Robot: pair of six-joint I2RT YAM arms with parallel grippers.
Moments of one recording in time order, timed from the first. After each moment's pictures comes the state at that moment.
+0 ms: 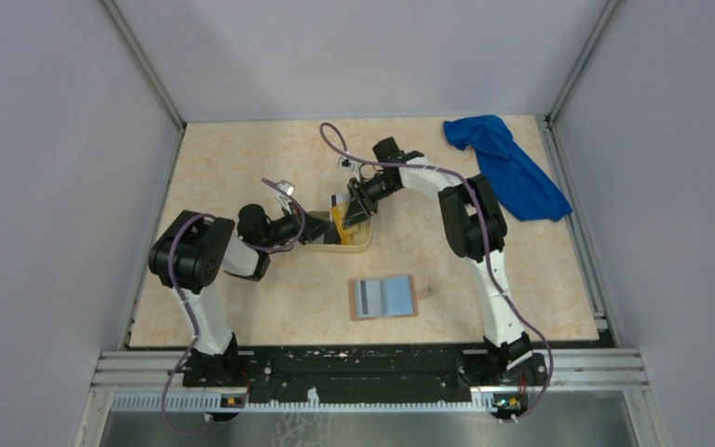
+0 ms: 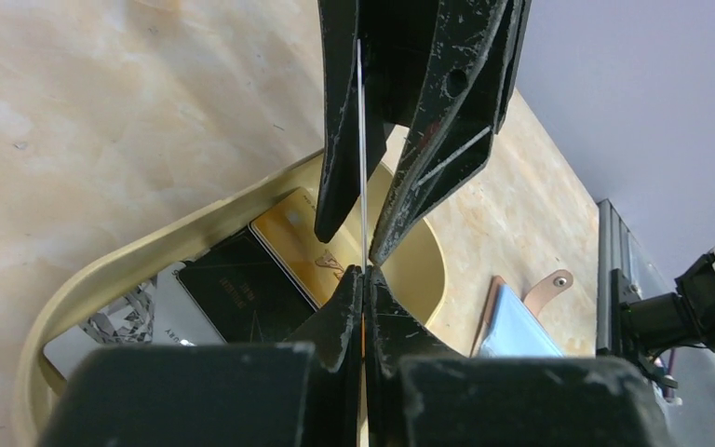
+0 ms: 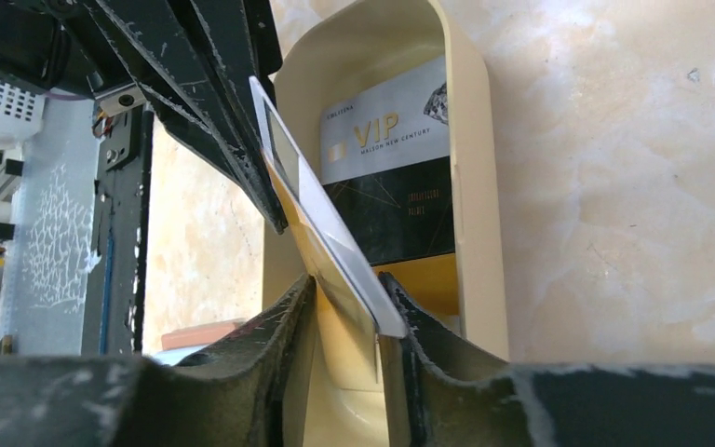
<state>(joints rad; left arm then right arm) -0.27 1.91 0.51 1.32 0.76 -0.62 0.48 2.34 1.81 -0.65 -1.12 -0.41</state>
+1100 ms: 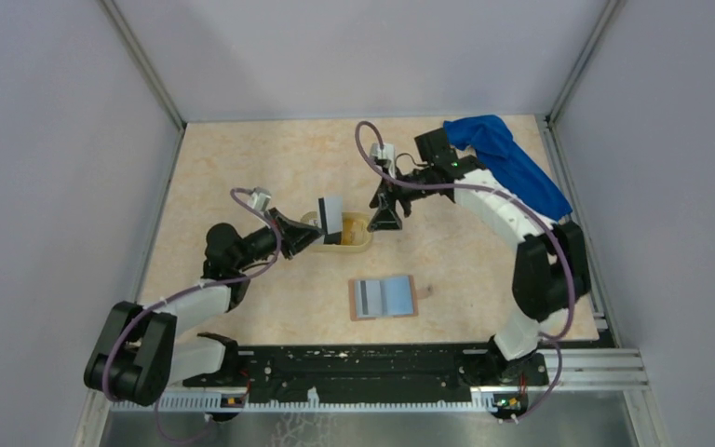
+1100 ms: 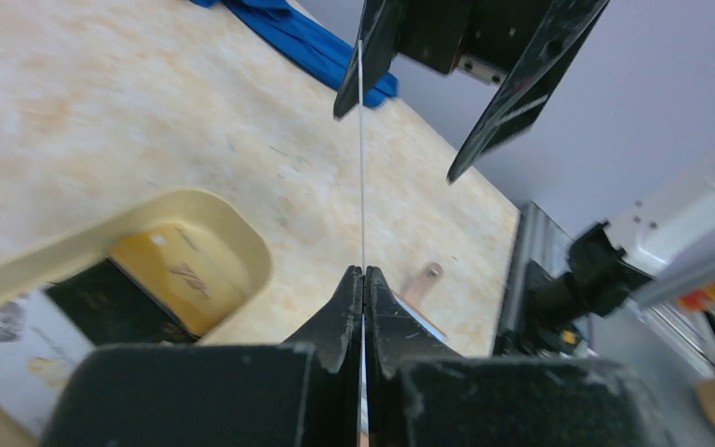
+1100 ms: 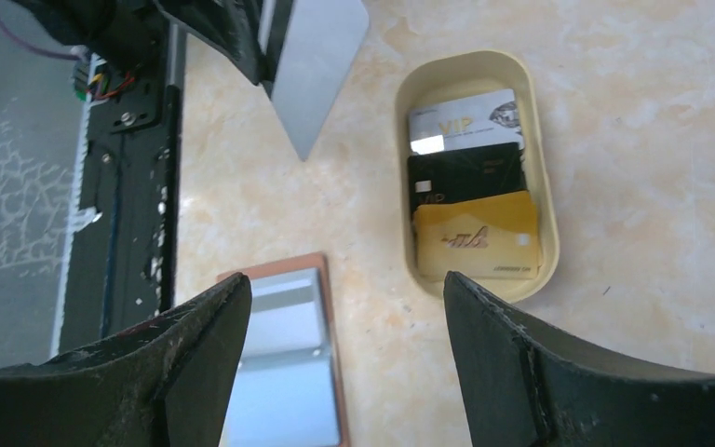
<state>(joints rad) -0.28 1.21 0.32 0.99 0.74 -0.61 0.43 1.74 1.41 -0.60 -1.00 -0.53</state>
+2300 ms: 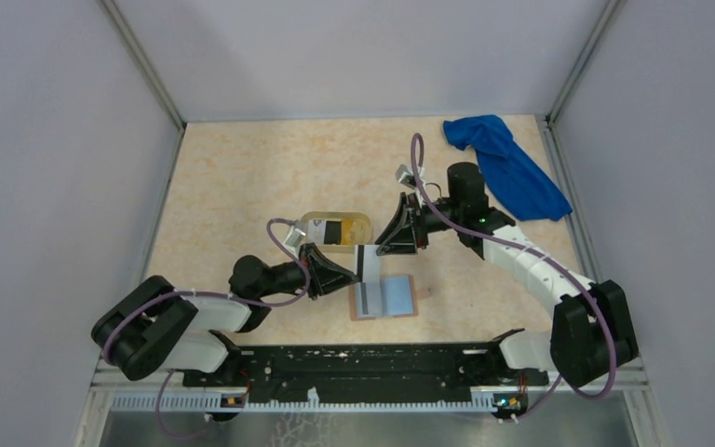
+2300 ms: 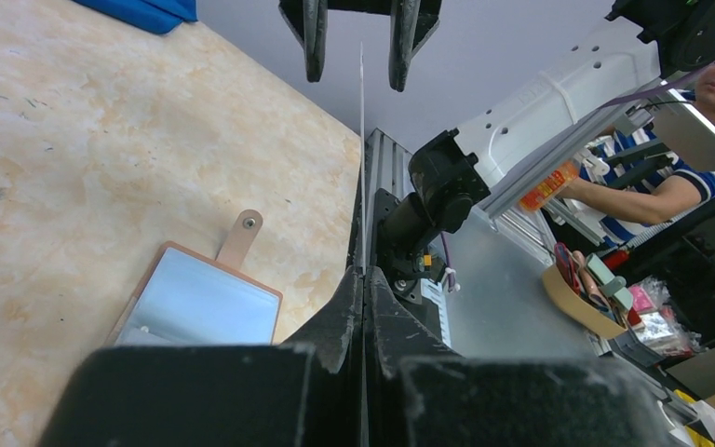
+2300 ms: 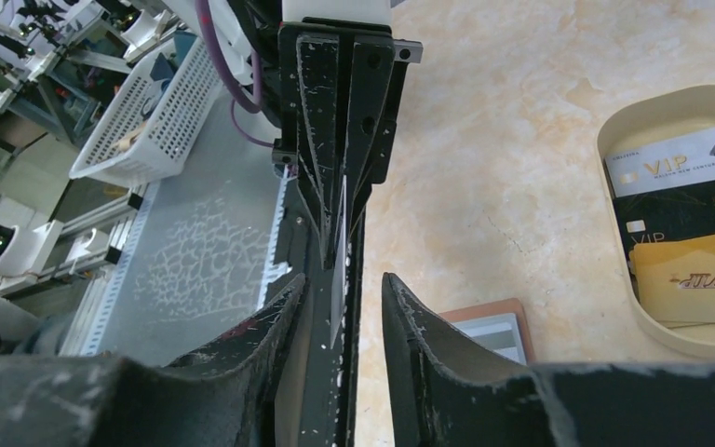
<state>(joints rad) -0.69 1.34 0.17 1.42 0.67 -0.78 0.42 1.28 0.84 0.03 -1.28 0.12</state>
